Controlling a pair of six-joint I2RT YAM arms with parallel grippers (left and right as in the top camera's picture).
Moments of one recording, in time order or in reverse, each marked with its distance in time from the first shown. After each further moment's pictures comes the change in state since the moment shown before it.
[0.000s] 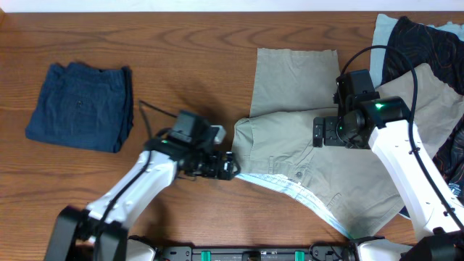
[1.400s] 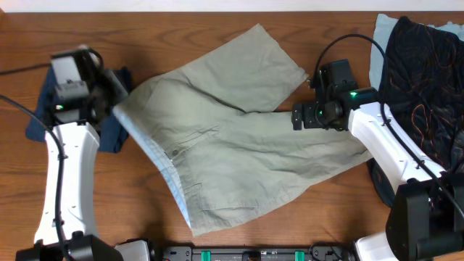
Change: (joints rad) left arm 0.599 -0.035 0.492 -0.066 -0.482 -0.078; right arm 0.027 0.205 0.000 0.335 -0.140 -0.068
